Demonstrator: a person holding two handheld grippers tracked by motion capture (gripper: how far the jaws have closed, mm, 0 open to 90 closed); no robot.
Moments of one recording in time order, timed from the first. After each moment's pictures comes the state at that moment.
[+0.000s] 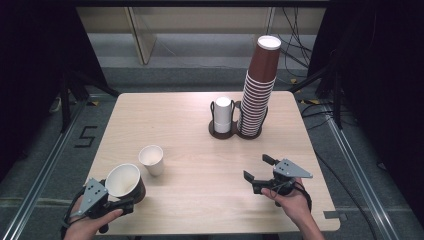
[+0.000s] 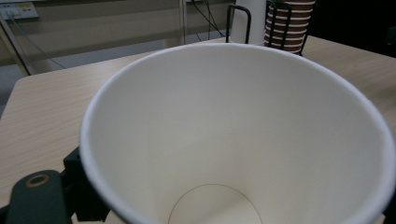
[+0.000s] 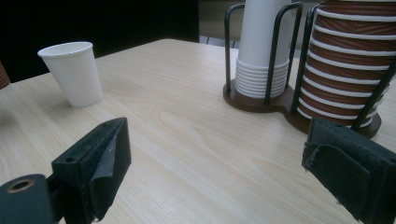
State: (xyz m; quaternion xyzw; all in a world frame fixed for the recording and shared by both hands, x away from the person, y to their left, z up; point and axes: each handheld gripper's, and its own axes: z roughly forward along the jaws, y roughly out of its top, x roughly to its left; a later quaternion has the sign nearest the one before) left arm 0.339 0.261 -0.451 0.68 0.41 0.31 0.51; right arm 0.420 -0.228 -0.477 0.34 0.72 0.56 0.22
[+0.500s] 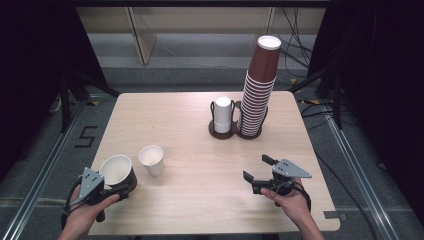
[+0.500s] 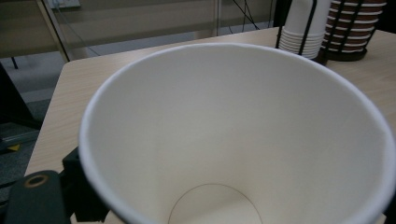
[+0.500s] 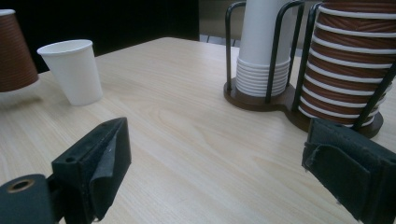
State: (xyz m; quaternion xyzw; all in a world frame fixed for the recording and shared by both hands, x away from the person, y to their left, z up) left arm 0.378 0.281 -0.467 0.67 0.46 0.34 0.48; right arm 0.421 -0.228 -0.477 0.34 0.72 0.56 0.22
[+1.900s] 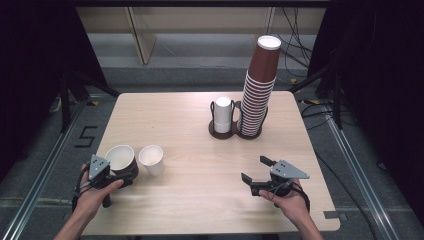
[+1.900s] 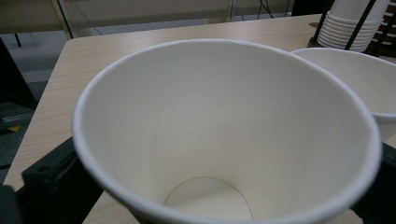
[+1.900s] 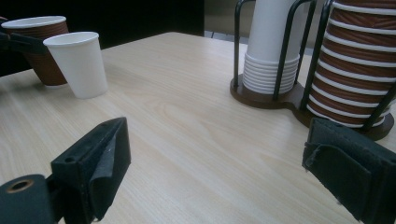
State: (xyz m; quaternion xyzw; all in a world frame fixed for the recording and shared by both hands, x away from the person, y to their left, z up) left arm 0.420 0.290 -0.491 0.66 0.49 0.33 0.47; right arm 0.419 -0.223 -0.480 0.33 0.73 0.56 0.22
